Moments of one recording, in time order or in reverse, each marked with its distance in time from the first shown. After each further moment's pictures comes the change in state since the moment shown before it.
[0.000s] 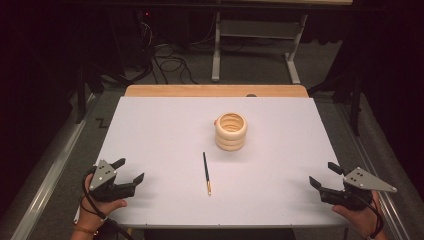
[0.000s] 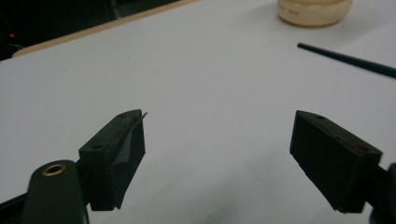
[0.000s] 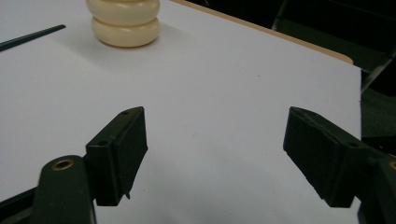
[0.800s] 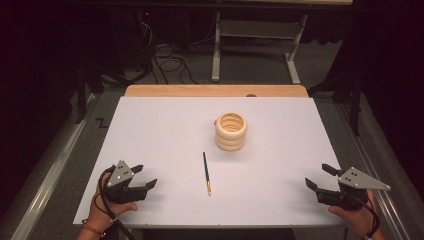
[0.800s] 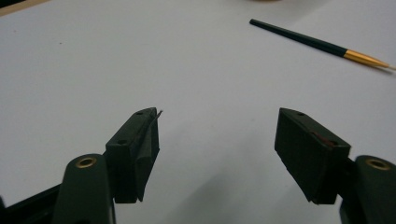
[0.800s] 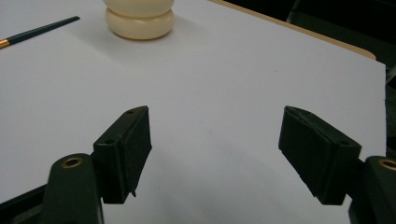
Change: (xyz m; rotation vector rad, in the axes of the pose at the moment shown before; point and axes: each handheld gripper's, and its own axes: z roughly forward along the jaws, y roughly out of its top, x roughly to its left) left arm -0.025 0.016 0.017 0.122 -0.142 0.027; right arm 0.005 0.000 0.006 0.030 0.038 -0.011
